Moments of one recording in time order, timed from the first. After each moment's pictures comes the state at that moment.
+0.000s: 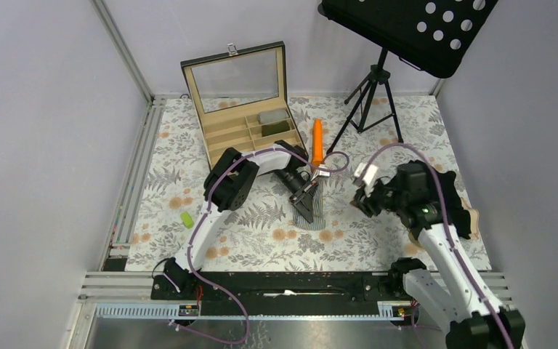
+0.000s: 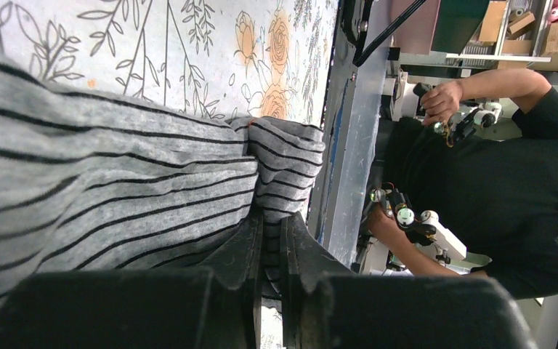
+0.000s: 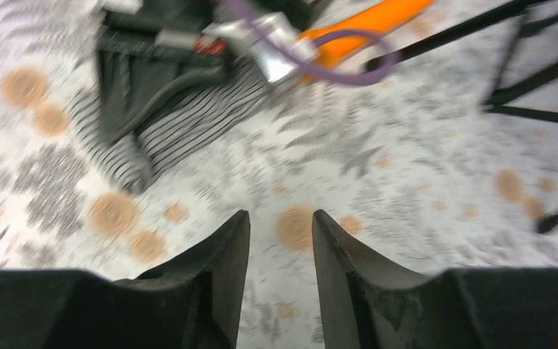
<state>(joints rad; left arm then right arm) -0.68 2.49 1.84 -1.14 1.21 0.41 0.12 0.78 0.62 -0.49 -0.62 -0.62</state>
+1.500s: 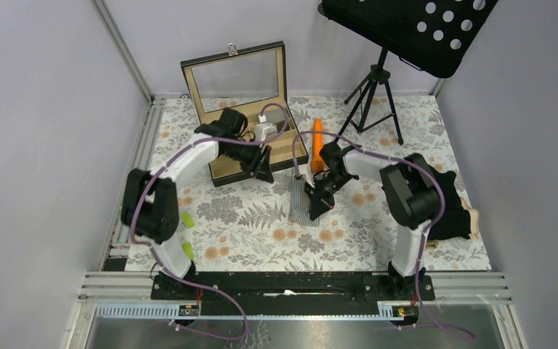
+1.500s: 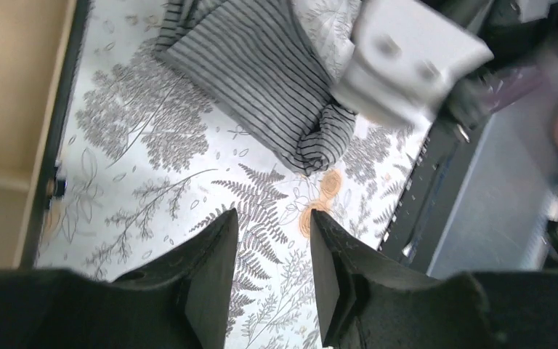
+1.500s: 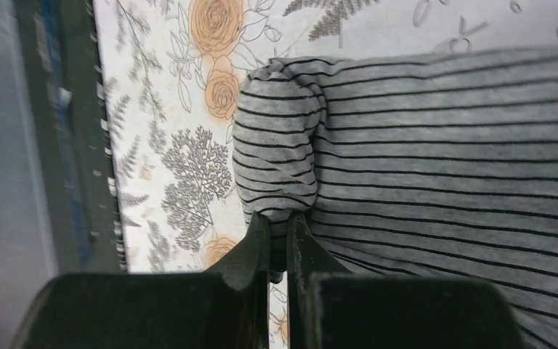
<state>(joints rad) -0.38 1.82 1.44 -0.79 0.85 0.26 0.52 1.84 1.10 -0.75 -0.78 -0.87</state>
